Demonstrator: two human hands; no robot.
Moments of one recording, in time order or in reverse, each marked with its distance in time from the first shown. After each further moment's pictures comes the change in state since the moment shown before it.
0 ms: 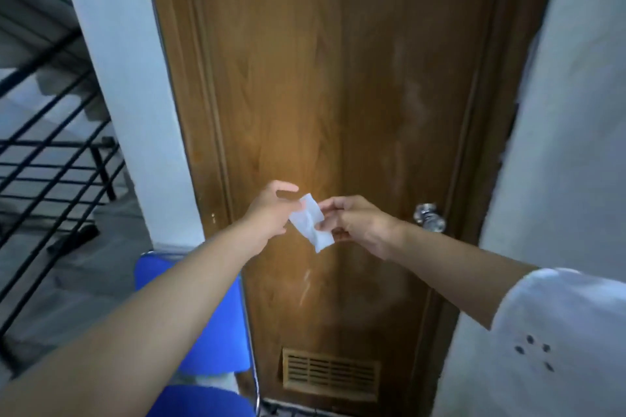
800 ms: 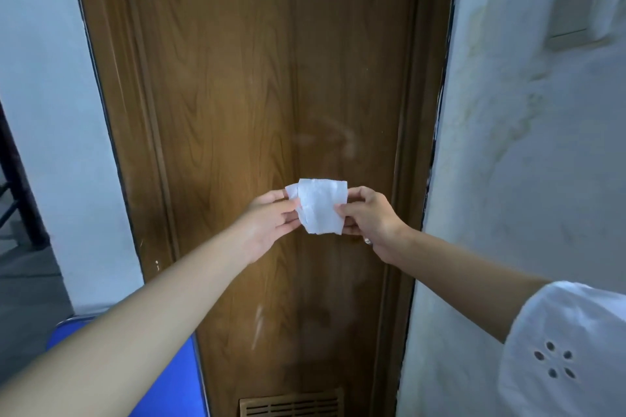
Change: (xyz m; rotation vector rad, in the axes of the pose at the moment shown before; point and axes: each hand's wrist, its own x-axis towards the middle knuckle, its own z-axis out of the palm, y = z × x) left_hand 0.006 0.045 0.005 -0.469 -0.347 0.051; right_hand -0.039 -0.037 -0.030 0.061 0.584 -0.099
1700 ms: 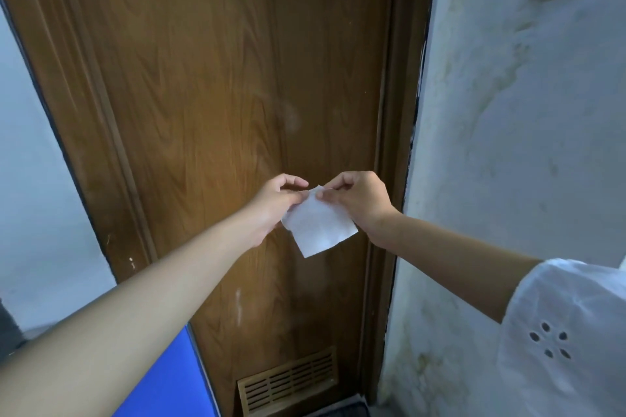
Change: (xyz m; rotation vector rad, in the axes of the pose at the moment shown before) left_hand 0.034 -0.031 -0.053 0.383 -0.263 0.052; right_hand -0.011 0.023 0.075 -0.304 0.271 -0.116
